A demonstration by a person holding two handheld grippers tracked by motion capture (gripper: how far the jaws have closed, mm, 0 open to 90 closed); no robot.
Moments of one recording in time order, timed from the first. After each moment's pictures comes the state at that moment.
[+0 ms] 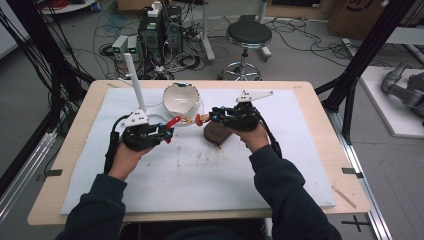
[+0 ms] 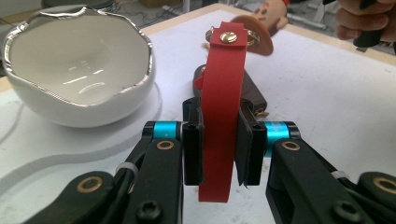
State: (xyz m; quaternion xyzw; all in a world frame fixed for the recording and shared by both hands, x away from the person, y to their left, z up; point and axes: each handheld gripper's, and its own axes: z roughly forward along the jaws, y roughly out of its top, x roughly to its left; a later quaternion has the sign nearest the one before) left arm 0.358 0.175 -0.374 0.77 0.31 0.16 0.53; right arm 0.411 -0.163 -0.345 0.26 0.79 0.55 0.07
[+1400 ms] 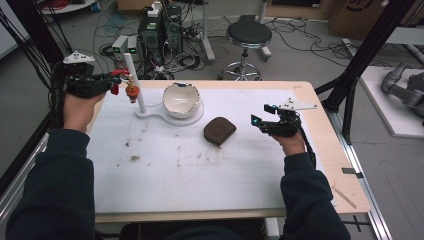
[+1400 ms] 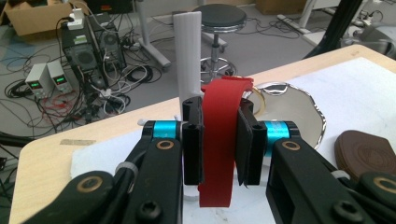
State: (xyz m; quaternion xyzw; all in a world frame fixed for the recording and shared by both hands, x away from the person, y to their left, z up) left arm 0.410 0.275 -0.255 0.70 0.47 0.29 0.45; right arm 0.403 -0.273 -0.365 0.35 0.76 0.51 0.21
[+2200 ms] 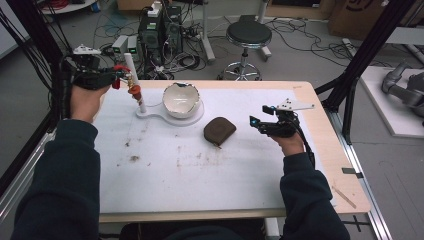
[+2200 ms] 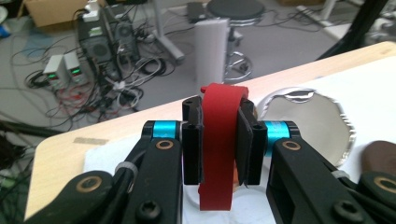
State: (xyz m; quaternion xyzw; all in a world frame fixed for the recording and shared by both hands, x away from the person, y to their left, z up) left arm 0.436 0.269 -0.254 0.70 0.50 0.30 0.42; right arm 0.404 -0.270 -0.368 0.35 0.76 0.50 0.21
